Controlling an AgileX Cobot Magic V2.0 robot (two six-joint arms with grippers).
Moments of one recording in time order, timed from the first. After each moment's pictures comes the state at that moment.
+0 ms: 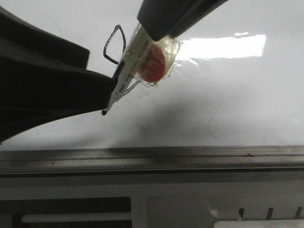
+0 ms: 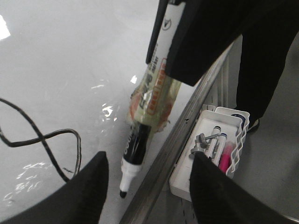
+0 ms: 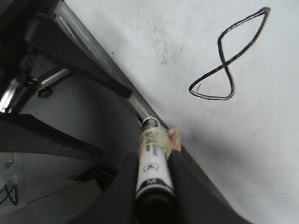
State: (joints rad) left arm -0.95 1.00 -0.35 0.20 -0.32 0.01; right arm 0.88 1.13 -1.00 0.02 0.68 0.02
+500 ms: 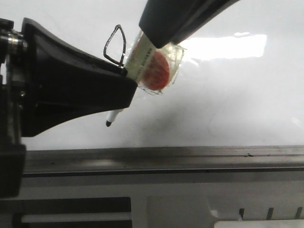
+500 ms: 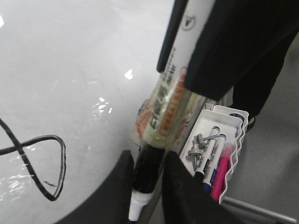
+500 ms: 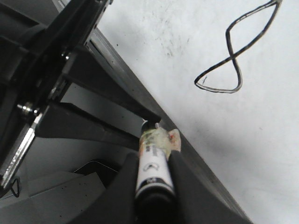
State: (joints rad) left arm -0.96 1.12 -0.39 0.17 -0.38 0.03; right arm 0.89 1.13 -1.00 0.03 0.71 0.02
